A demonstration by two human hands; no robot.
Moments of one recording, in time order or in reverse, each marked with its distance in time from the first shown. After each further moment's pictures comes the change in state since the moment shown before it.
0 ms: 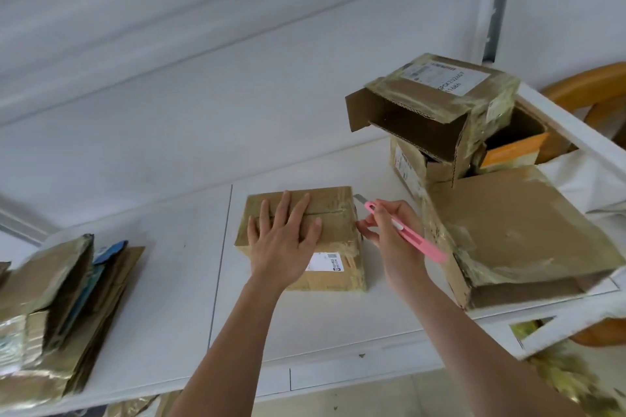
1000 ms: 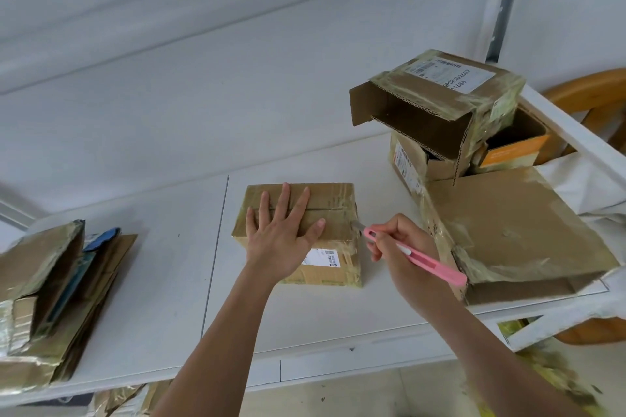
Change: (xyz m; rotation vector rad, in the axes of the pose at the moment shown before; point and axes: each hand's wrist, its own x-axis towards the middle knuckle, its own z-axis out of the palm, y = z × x) left_hand 0.000 -0.002 -0.007 0.086 -0.103 0.035; right_hand -0.024 -0.010 -0.031 -0.333 -0.285 -0.142
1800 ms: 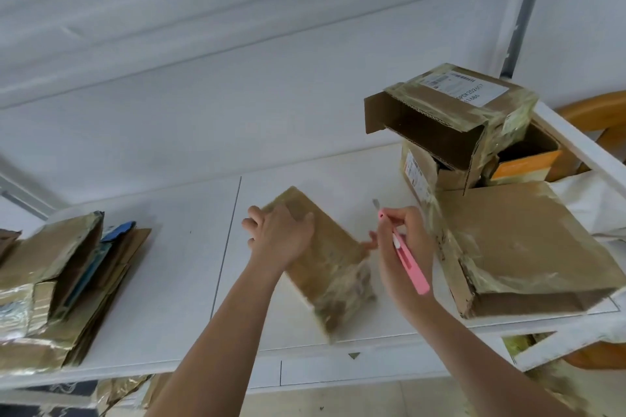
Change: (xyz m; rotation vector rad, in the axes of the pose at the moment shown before) left_hand -0.013 0.016 -0.036 -0.404 0.012 -0.447; right_hand 0.007 0.001 0.026 -0.167 0.196 -0.294
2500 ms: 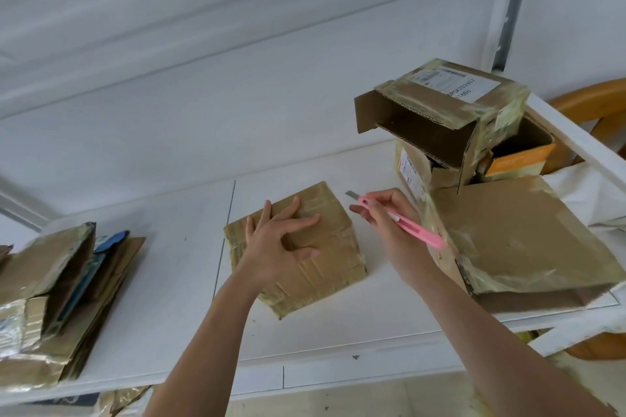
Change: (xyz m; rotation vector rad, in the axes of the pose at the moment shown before) left_hand 0.011 -0.033 0.004 -0.094 -0.119 0.525; right_hand 0.044 0.018 0.000 0.416 -0.154 0.331
